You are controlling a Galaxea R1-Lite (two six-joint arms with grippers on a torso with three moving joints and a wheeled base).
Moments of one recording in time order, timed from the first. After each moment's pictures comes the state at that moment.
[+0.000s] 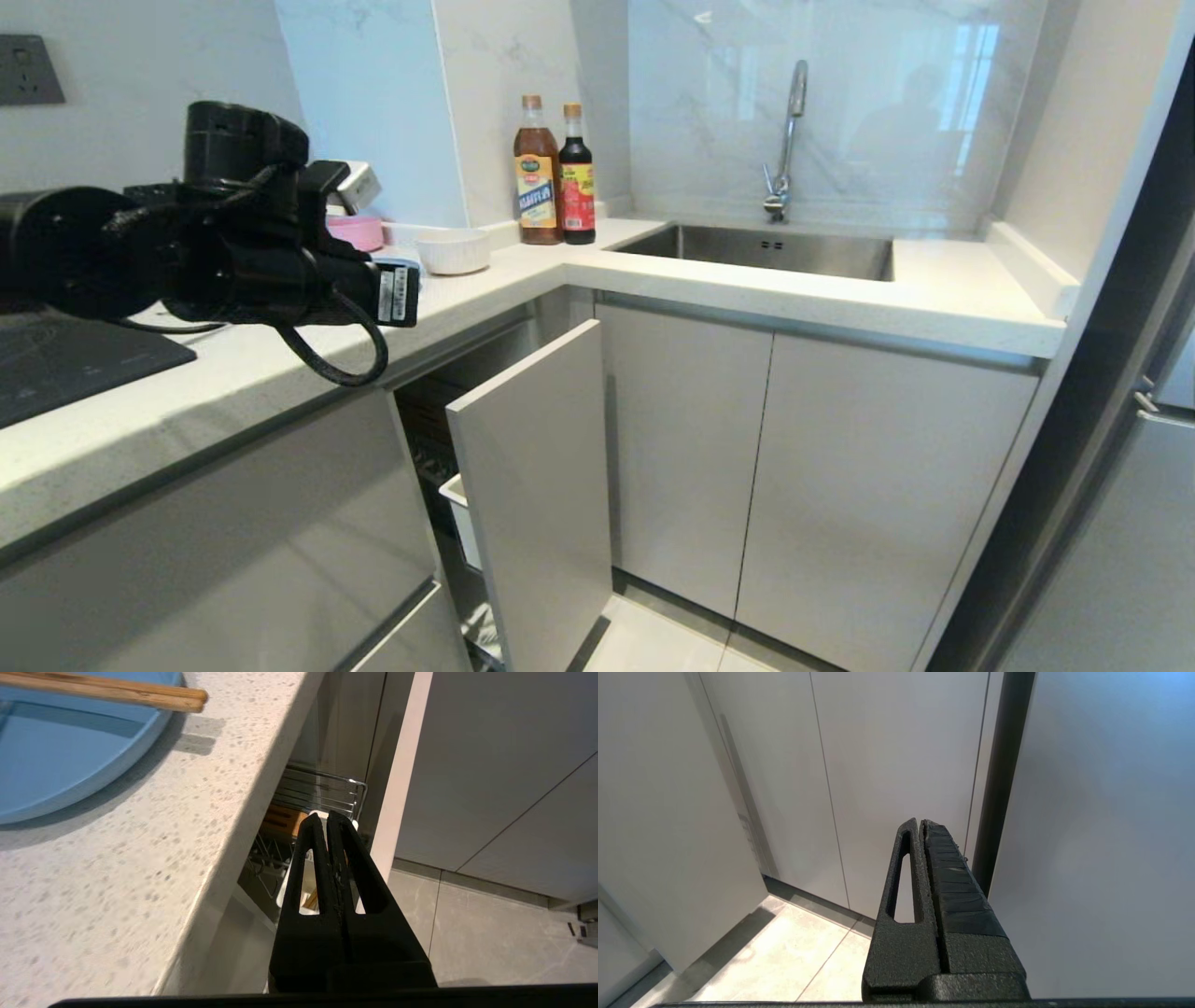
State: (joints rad) left arm -0.25 1.74 -1.43 0.18 0.12 0.07; right arm 0.00 0.00 0.00 0.00 0.00 0.01
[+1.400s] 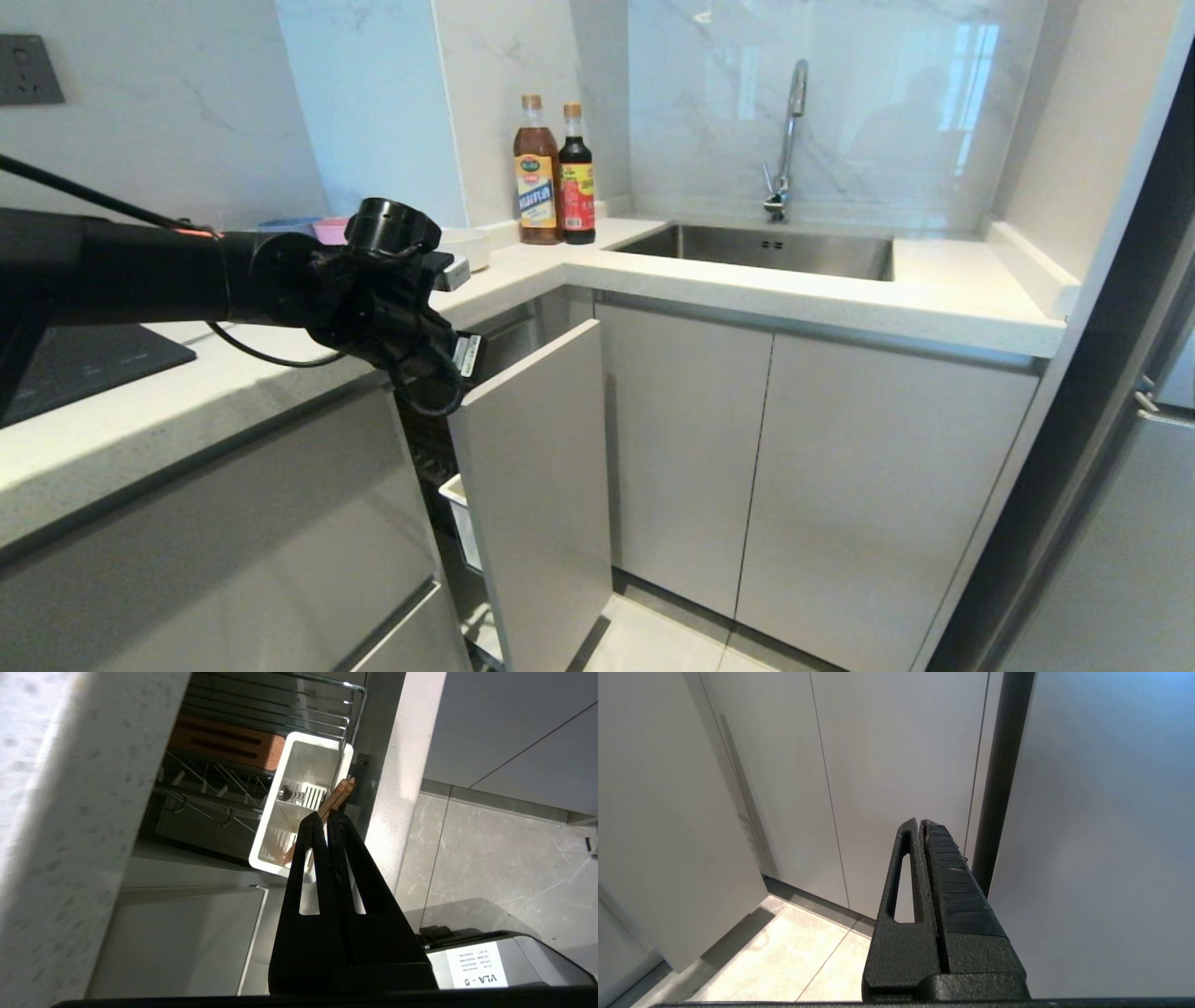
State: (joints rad) left arm -0.29 2.00 -1.60 0.38 0.13 0.06; right arm 0.00 0.00 0.00 0.00 0.00 0.01
